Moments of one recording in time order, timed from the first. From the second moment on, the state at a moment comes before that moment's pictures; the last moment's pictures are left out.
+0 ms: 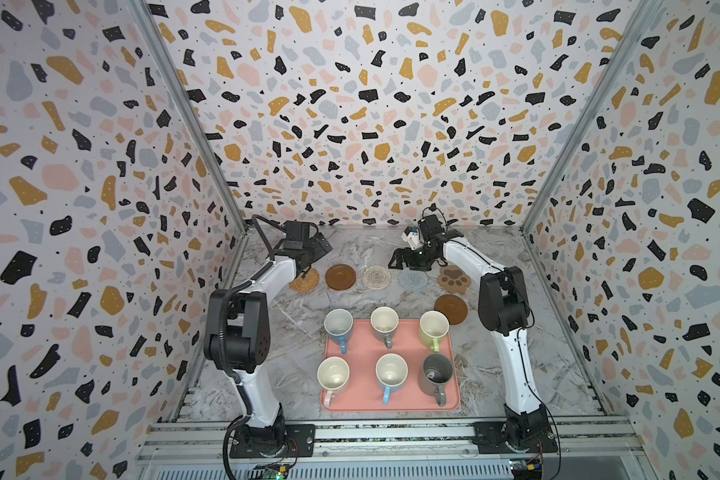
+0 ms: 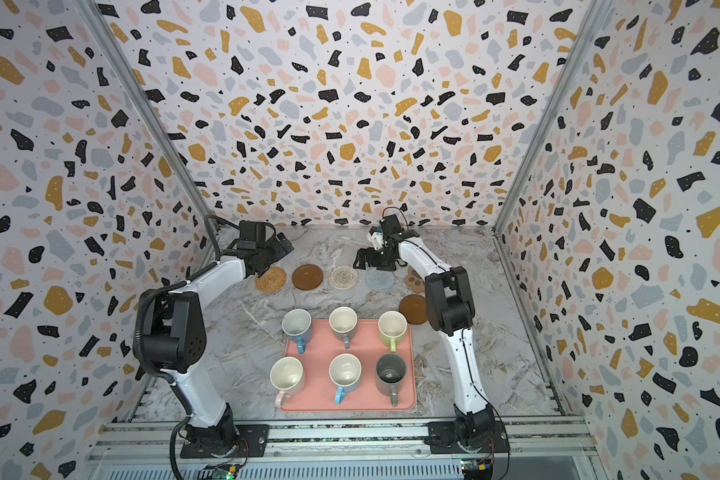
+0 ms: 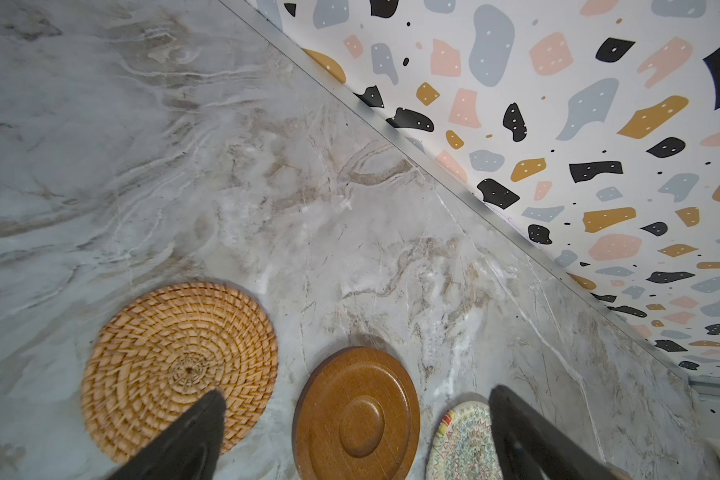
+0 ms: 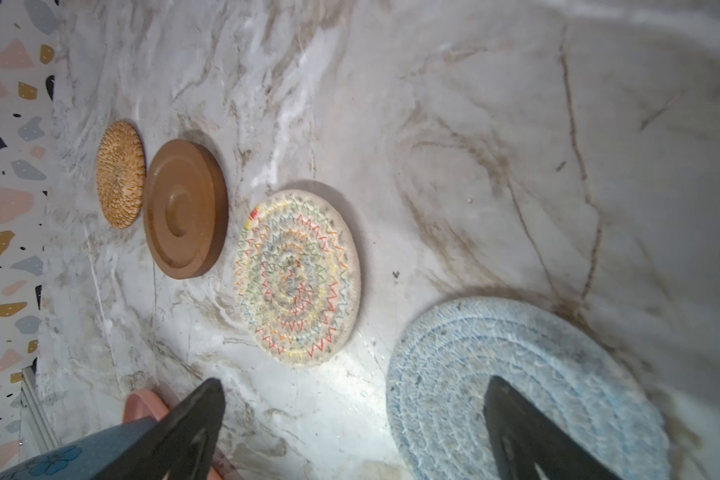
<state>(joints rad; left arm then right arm) -0.12 1.85 1.37 -0.24 -0.01 -0.67 0.38 2.36 2.06 -0.75 -0.49 0.21</state>
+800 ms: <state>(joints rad) -0.12 1.85 1.37 -0.24 0.01 -0.66 0.26 1.86 1.42 -0.75 -0.46 0.27</state>
